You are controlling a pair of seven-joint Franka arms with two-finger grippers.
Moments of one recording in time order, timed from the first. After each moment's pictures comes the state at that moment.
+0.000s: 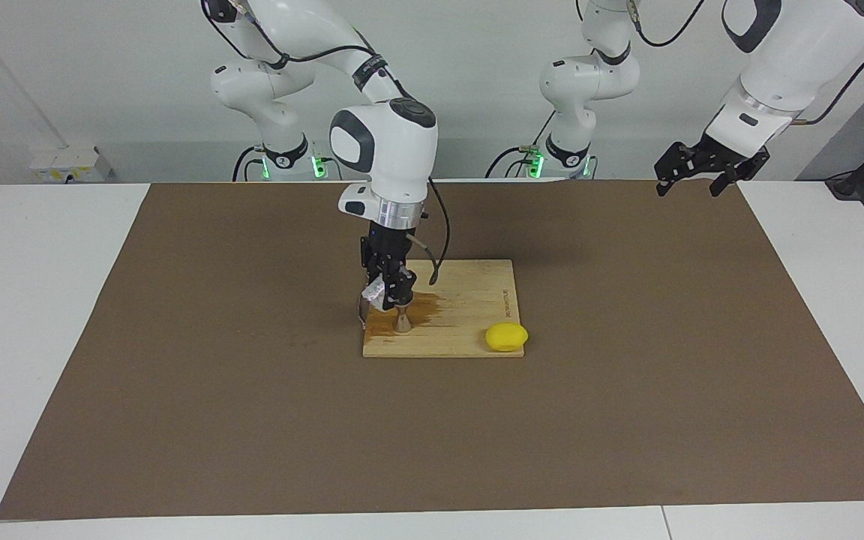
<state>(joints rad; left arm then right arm) 0.07 0.00 -0.13 -1.55 -0.02 1.44 0.01 0.50 0.26 0.05 -1.76 -0.43 2.16 1.77</state>
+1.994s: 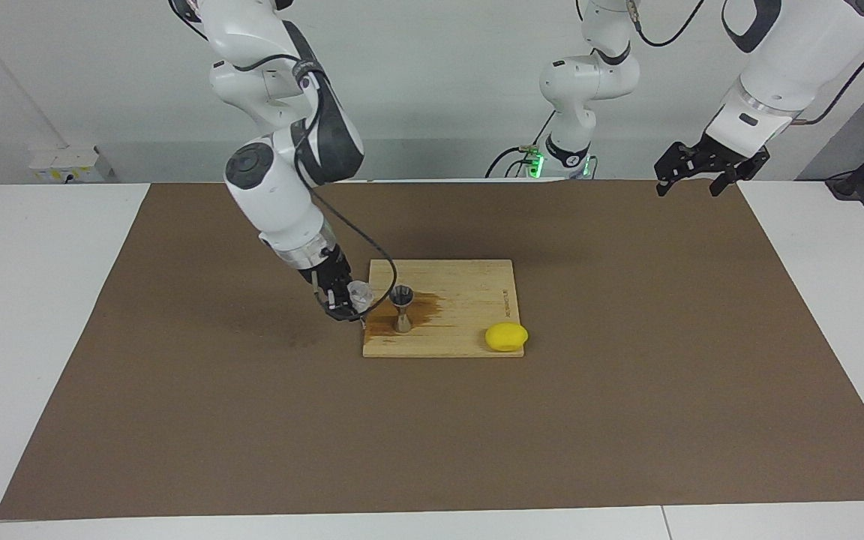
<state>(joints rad) 0.07 0.00 -0.13 -1.55 -0.02 1.44 0.01 0.18 0.26 0.04 -1.82 0.39 2.16 1.52</state>
